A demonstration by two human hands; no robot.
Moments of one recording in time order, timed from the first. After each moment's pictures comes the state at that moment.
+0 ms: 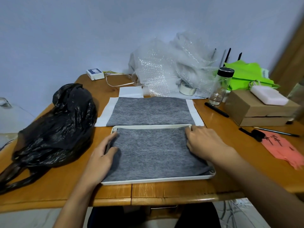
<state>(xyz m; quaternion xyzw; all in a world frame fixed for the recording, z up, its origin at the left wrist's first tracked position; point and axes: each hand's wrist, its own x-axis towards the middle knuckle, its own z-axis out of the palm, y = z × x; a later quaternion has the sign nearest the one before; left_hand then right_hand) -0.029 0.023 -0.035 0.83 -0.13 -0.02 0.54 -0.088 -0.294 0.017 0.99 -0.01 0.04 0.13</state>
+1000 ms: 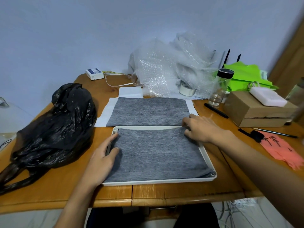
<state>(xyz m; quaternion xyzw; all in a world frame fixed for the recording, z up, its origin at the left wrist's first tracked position) -0.027 0.023 -0.037 0.83 -0.14 -0.03 0.53 -0.044 -0.322 0.029 1.00 -0.02 0.01 0.05</state>
